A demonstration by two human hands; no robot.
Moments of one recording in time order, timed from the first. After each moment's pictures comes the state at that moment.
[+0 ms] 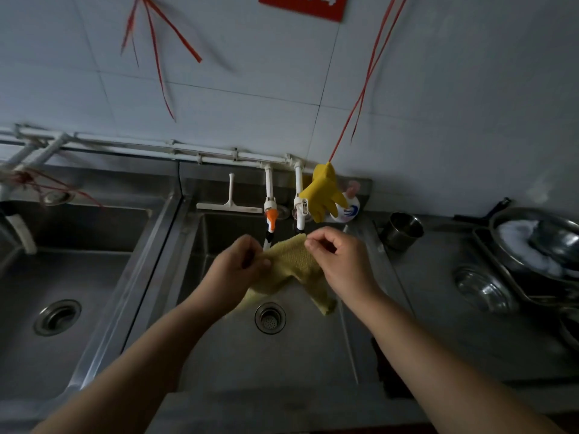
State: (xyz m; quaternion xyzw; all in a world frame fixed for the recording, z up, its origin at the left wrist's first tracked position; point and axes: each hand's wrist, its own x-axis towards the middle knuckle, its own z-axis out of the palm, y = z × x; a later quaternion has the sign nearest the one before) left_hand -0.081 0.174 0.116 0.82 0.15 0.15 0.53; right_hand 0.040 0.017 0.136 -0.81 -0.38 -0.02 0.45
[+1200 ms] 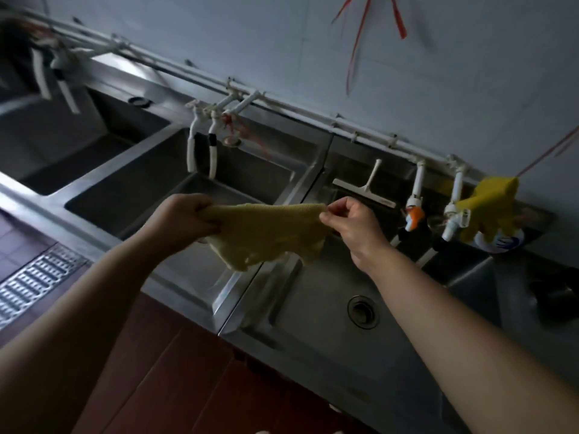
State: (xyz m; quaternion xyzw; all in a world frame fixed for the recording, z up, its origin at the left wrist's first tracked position) left_hand -0.313 0.328 0.113 0.83 0.42 0.17 0.33; right_hand -0.055 0.202 0.104 -0.71 -0.34 0.34 0.51
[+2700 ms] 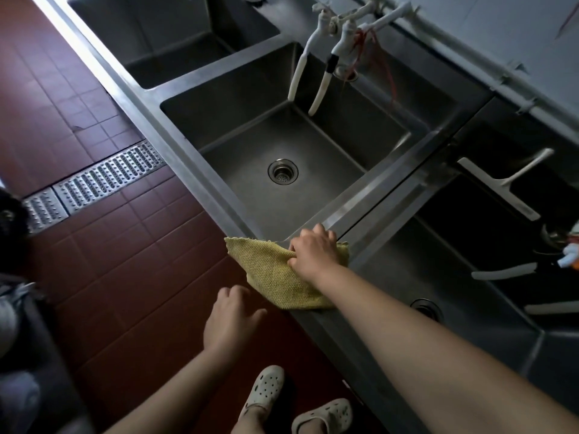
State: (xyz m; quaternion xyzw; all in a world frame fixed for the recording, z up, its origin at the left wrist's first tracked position) left_hand -0.367 0.200 -0.101 0.58 0.74 0.05 0.35; right_hand -0.203 0.295 -0.076 -0.65 -0.74 0.13 -0.07
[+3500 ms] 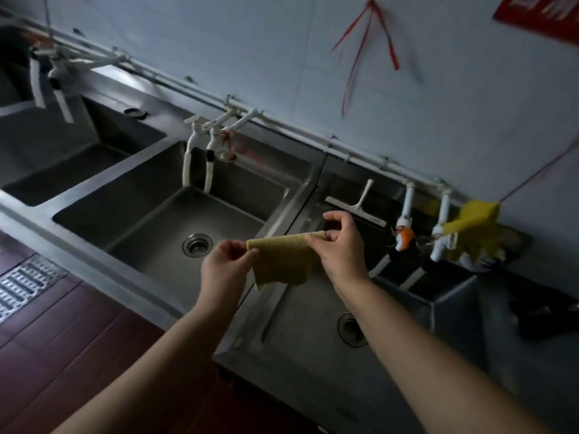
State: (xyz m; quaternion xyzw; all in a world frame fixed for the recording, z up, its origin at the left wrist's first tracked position) left_hand -0.253 0.258 0.079 0.49 0.47 0.39 0.61; right_hand -0.085 0.203 0.112 -0.74 -0.36 0.22 0.53
